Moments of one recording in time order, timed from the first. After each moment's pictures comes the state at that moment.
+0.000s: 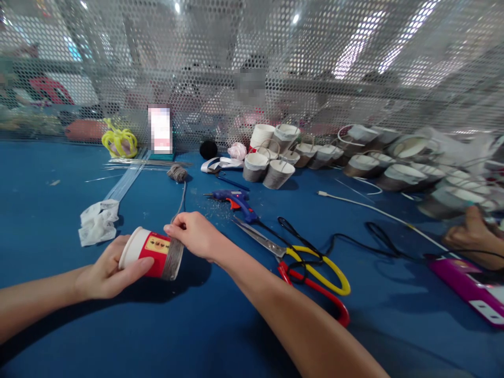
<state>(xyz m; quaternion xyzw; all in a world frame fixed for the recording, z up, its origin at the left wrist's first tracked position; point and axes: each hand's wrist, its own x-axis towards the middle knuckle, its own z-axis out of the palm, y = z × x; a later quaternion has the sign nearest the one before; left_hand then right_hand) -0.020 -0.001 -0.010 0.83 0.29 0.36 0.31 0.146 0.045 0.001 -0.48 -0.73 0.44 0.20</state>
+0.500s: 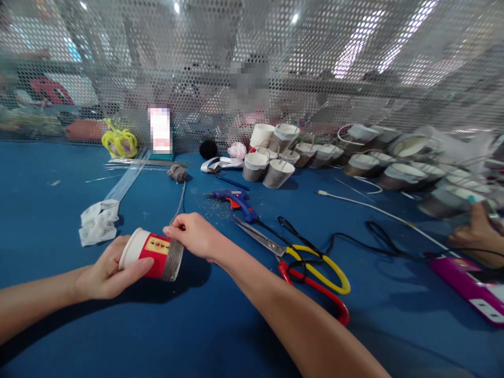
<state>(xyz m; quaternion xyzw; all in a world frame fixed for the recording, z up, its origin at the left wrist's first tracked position) -0.019 0.000 -0.010 0.84 0.25 0.39 0.29 0.145 0.045 0.003 -0.49 -0.73 0.44 0.18</state>
